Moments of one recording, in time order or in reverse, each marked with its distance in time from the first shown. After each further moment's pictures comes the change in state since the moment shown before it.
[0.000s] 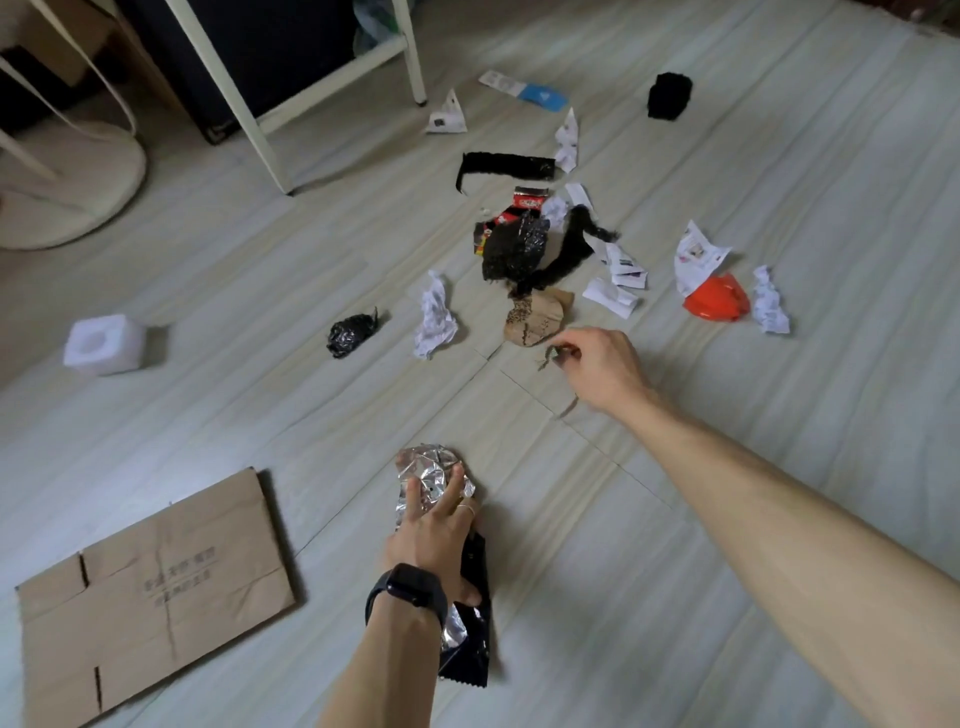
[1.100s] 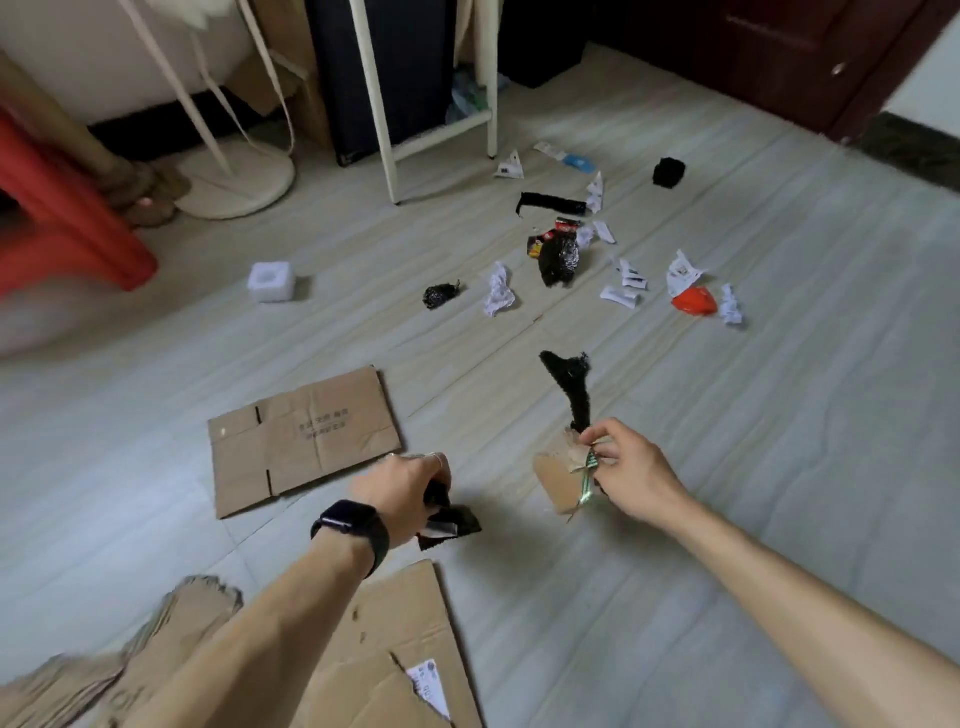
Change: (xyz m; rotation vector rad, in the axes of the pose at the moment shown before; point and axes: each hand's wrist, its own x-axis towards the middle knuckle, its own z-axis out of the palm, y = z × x) left_hand -0.207 -0.074 0.035 -0.144 0.342 0.032; right_hand -0.293 -0.098 -0.020 0.284 -0.178 0.217
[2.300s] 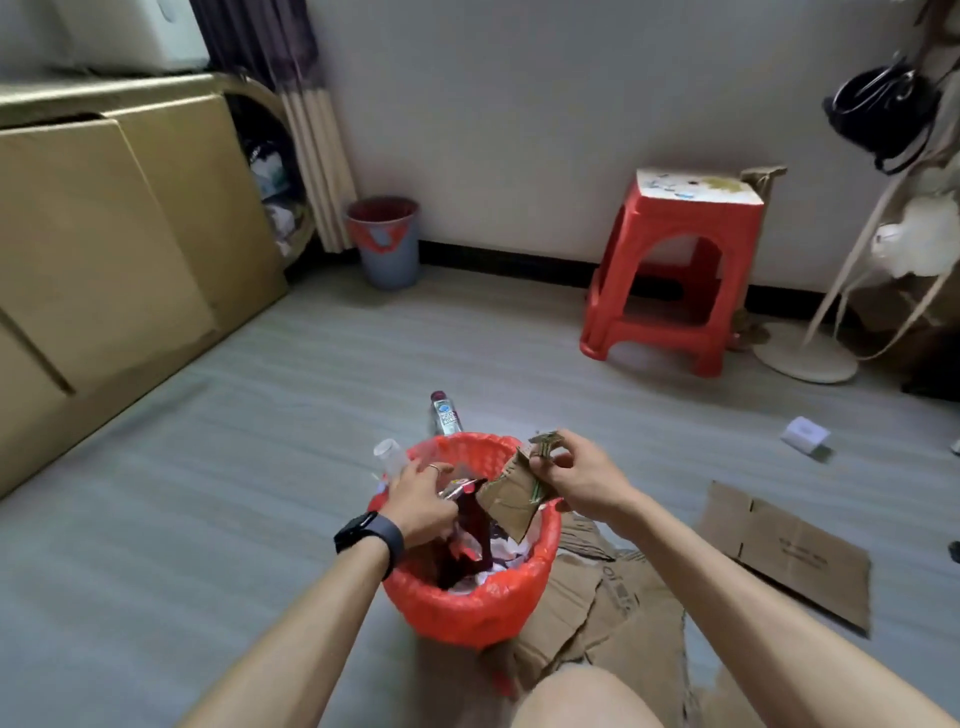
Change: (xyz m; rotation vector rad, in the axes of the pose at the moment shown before) left_hand -0.587 -0.228 -0.026 -0.666 0.632 -1.016; right_hand -0.374 -0.429 0.338 -0.060 -0.903 -0.693
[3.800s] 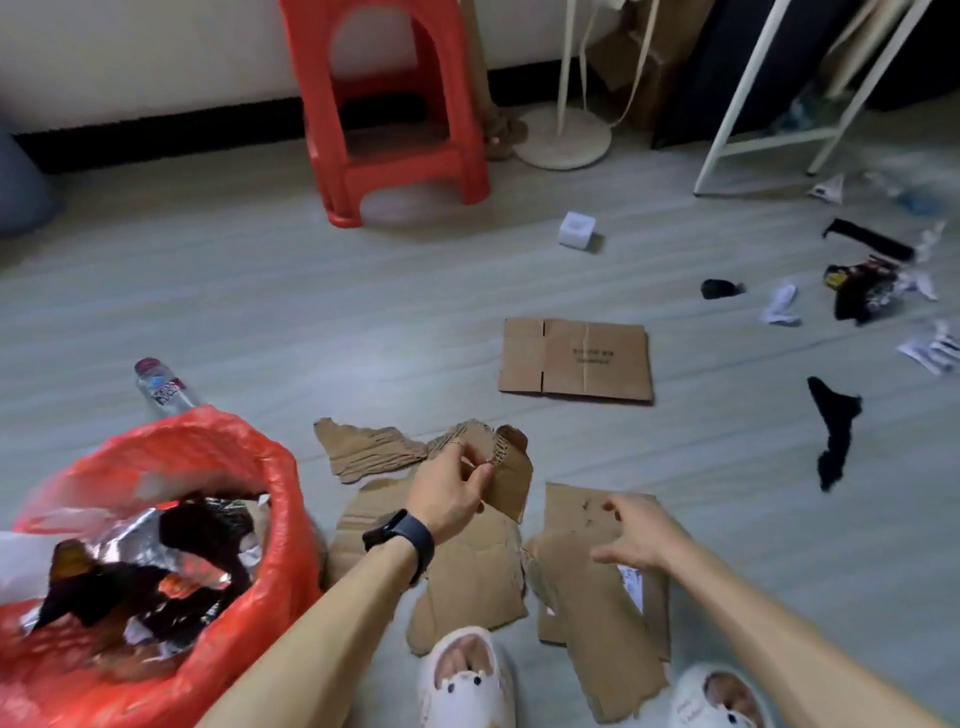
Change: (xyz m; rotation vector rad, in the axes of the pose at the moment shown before) left_hand 0.041 0.167 0.276 -0.067 -0.404 0.293; right_hand -0.137 0.346 -0.144 -0.490 -0.041 0.835
